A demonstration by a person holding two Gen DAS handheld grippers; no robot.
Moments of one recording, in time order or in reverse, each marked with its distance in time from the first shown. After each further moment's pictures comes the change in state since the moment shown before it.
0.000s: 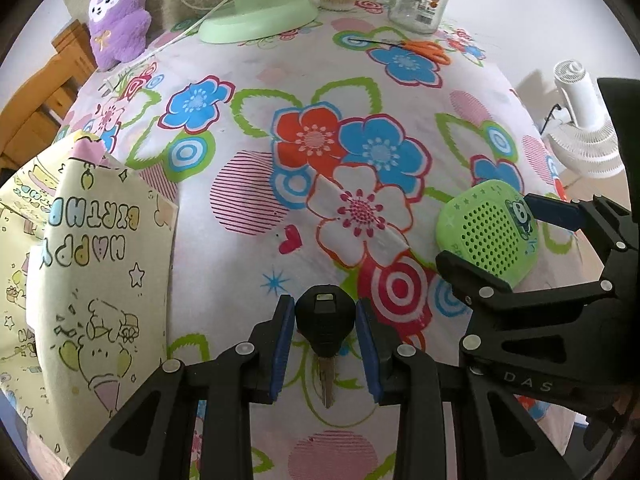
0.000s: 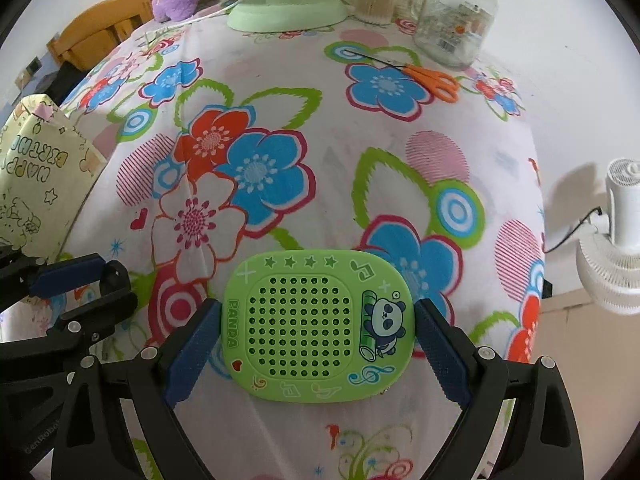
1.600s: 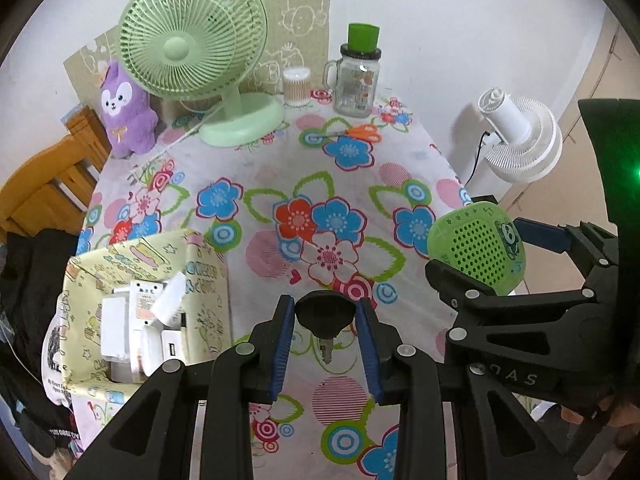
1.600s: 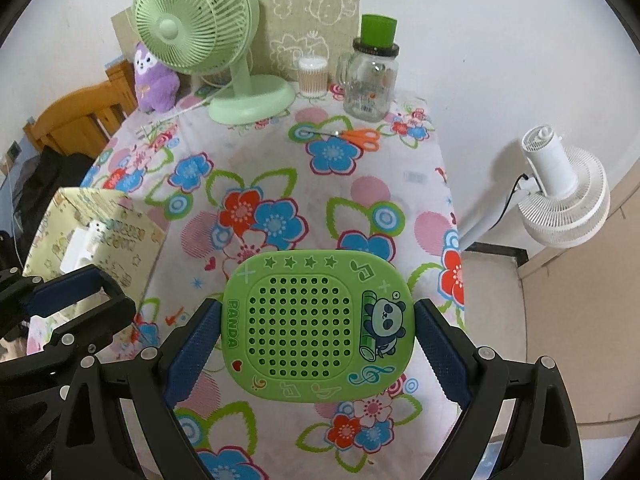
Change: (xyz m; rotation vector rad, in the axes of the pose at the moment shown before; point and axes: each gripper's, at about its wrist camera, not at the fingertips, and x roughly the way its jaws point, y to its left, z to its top) left arm -0.134 0.008 -0.016 0.153 -0.212 -0.062; right arm -0.138 0.025 -0.020 0.237 -0.152 -0.078
